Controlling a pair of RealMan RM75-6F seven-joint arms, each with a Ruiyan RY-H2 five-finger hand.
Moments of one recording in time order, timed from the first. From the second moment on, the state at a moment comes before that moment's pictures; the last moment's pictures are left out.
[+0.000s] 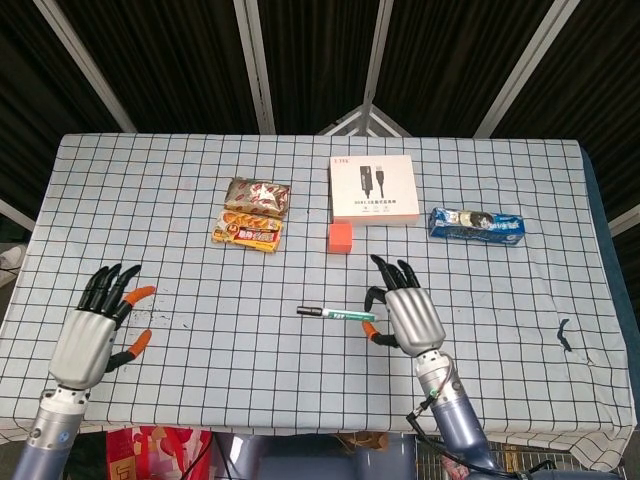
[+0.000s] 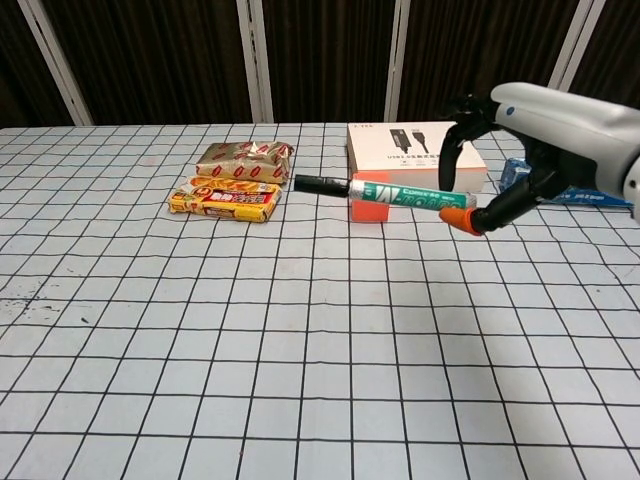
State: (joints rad) left arm -0.18 -1.32 -0.06 -1.78 1.71 1.51 0.25; right arm 0.52 -1.52 0.22 -2.05 -1.06 1.31 -0.64
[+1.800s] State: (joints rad) left arm -0.30 -1.69 -0.07 -1.61 1.79 1.51 0.34; right arm 0.77 -1.75 0.30 -2.11 -0.84 1.42 -0.89
